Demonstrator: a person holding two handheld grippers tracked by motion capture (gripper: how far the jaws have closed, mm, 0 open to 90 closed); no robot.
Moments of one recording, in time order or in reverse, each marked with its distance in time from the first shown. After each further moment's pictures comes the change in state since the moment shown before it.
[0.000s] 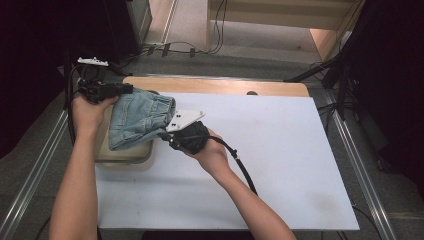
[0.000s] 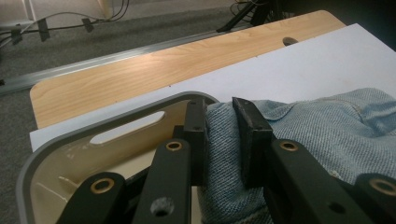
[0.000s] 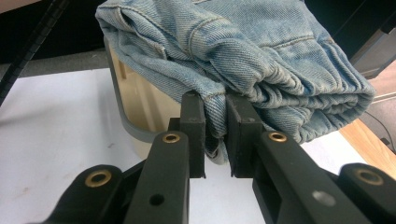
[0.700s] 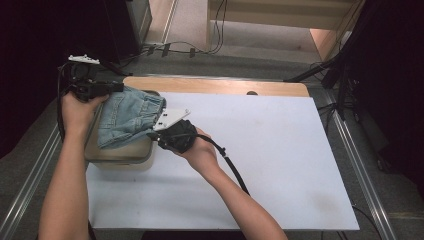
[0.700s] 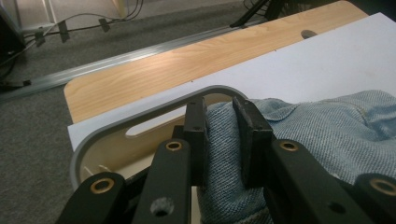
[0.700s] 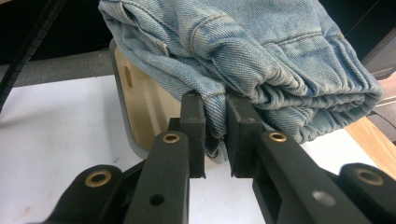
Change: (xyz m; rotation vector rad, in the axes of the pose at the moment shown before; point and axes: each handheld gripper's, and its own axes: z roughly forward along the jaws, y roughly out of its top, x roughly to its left) left arm 0.015 0.002 -0.015 0.016 0.057 0.037; right arm 0.007 0.014 0.023 0.012 0.026 0.000
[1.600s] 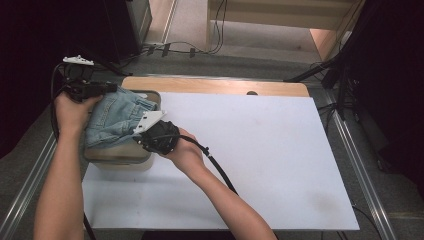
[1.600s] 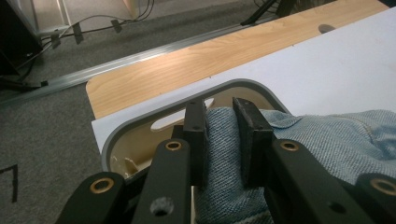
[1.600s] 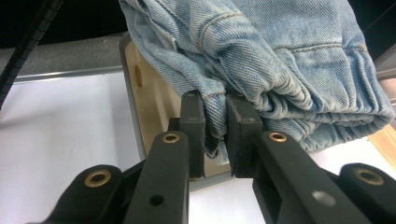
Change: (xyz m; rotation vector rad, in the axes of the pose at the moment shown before) left arm 0.015 -0.007 -0.002 0.010 0.040 0.024; right arm 0.016 0.018 0.031 0.060 0.025 -0.039
